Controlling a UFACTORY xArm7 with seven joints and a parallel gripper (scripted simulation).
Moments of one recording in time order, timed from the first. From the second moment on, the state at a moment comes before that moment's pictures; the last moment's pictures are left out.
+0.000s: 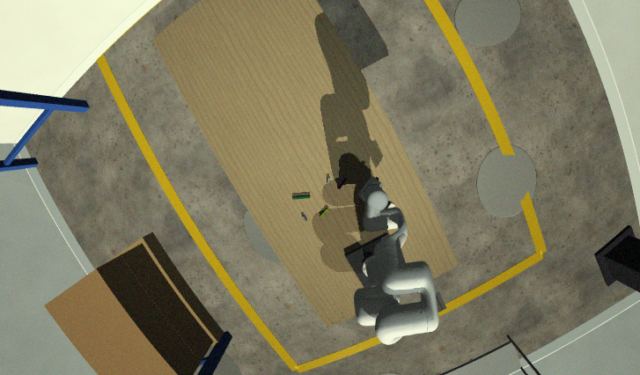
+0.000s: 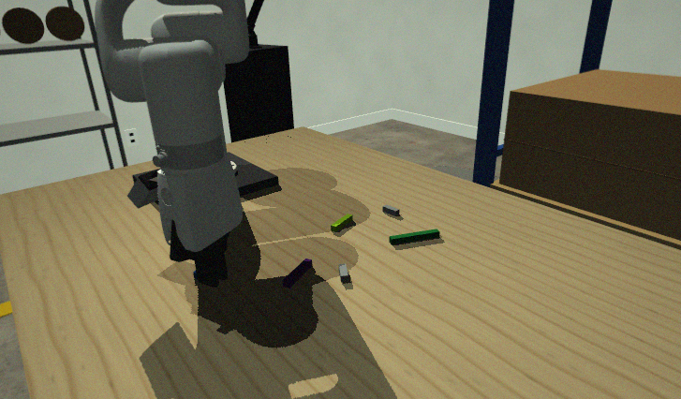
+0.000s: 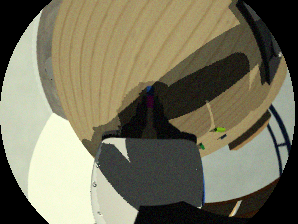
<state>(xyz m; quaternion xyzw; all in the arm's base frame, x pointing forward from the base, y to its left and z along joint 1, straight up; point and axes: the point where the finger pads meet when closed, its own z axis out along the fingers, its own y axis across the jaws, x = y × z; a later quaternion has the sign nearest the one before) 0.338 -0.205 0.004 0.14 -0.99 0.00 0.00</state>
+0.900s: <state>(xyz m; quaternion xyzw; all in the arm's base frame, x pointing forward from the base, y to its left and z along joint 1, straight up) 0.338 -0.205 0.004 0.14 -0.99 0.00 0.00</state>
